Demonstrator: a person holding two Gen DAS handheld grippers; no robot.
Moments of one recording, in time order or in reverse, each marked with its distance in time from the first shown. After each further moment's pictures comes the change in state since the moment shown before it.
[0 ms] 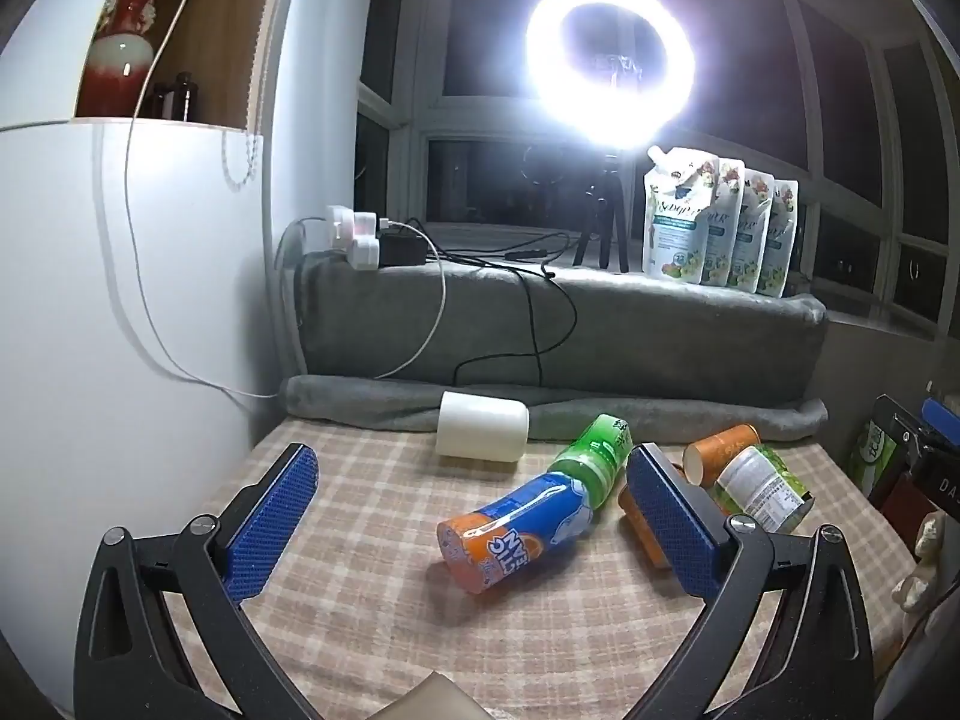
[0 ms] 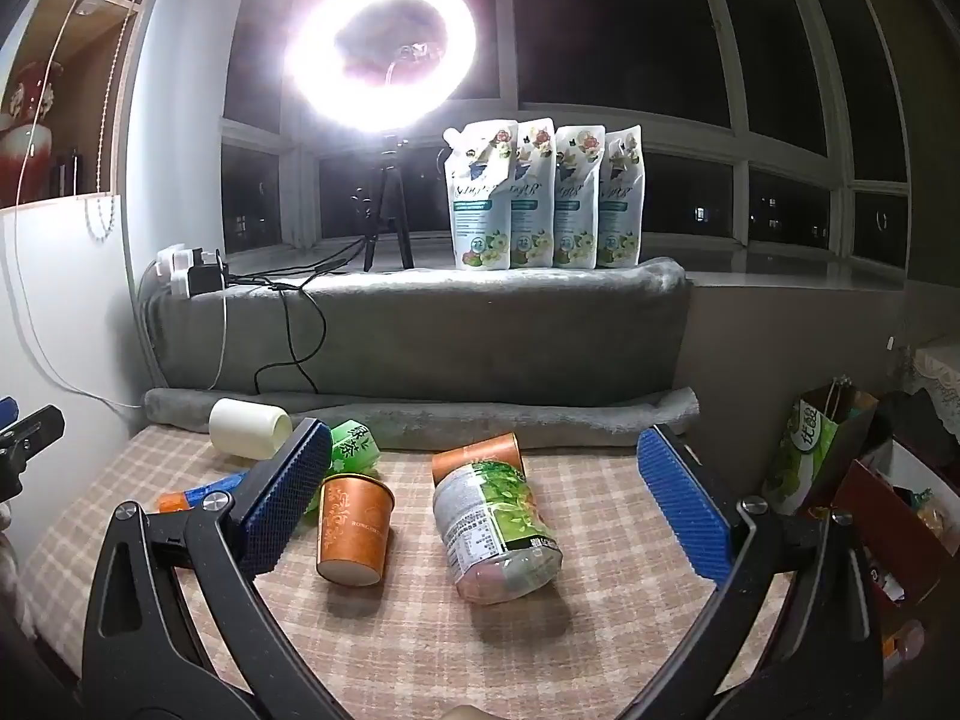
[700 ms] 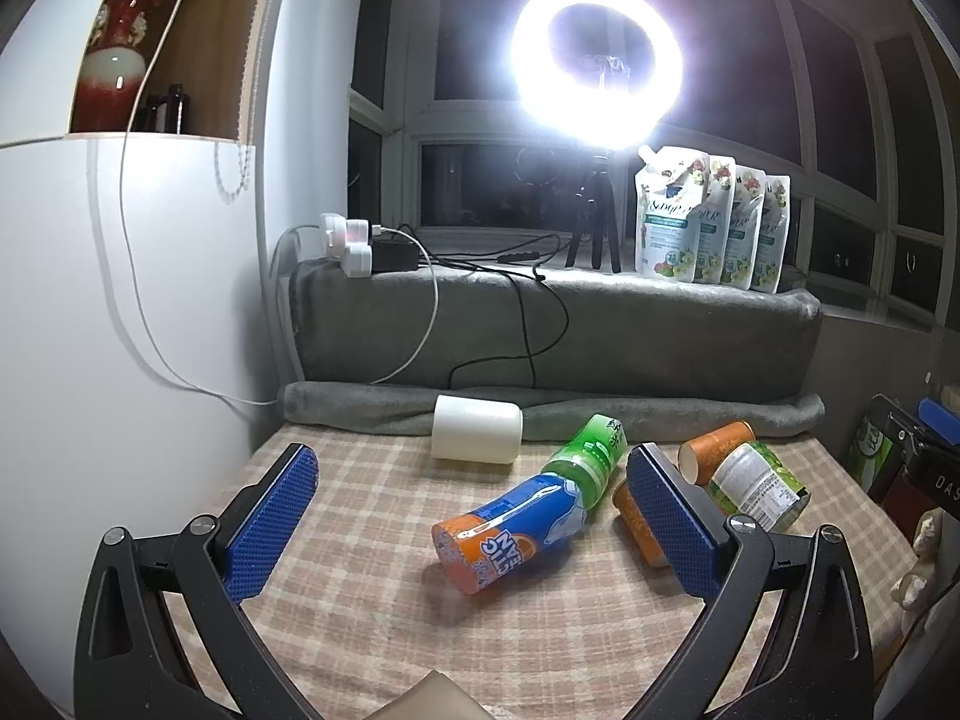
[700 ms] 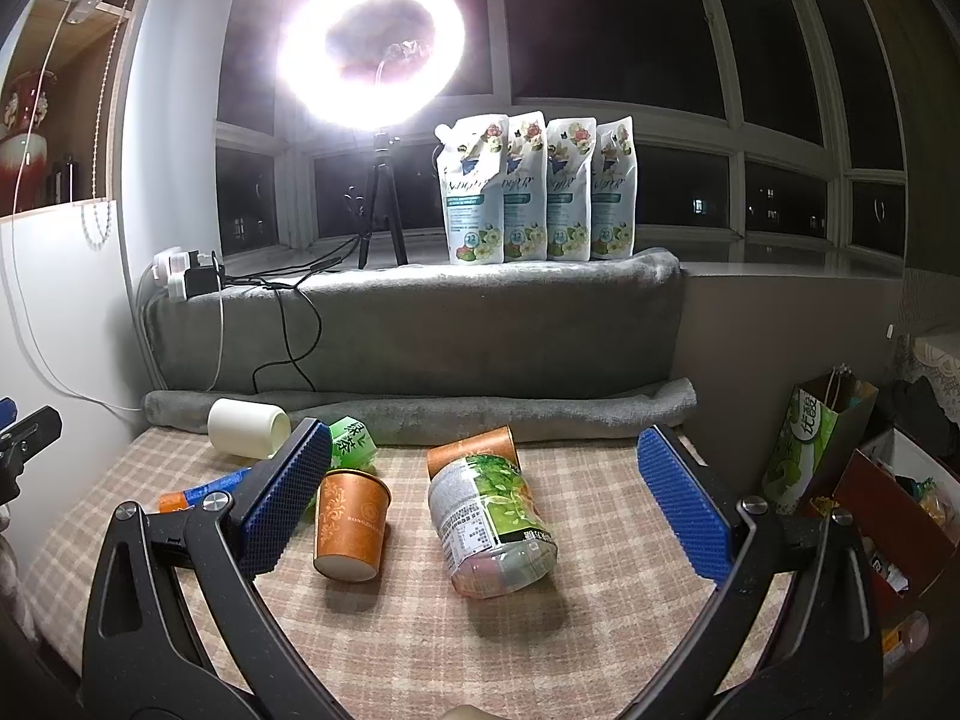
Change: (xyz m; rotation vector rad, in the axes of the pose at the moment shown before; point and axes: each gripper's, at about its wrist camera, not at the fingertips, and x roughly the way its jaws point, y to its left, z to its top) left arm -0.003 -0.006 0.001 0.020 -0.007 -0.005; right arm -0.001 -0.004 -0.001 0.015 0.005 0.004
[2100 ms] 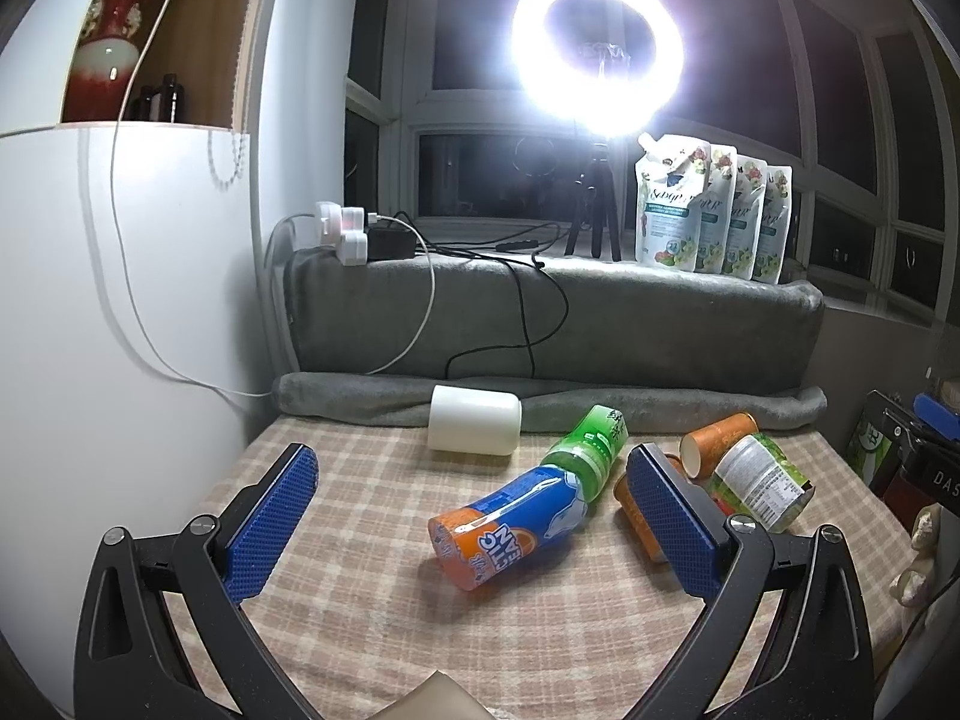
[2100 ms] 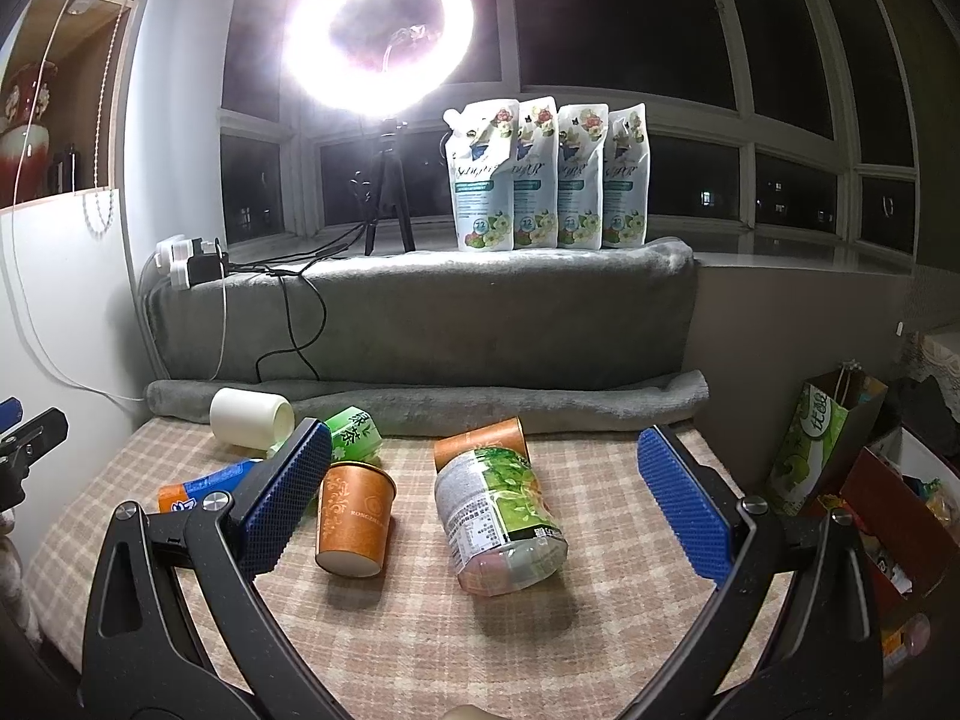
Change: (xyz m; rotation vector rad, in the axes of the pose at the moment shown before) left arm 0.008 -0.002 -0.007 0.003 0.016 -0.004; right arm 0.004 0.002 -0.008 -0.005 0.015 0.007
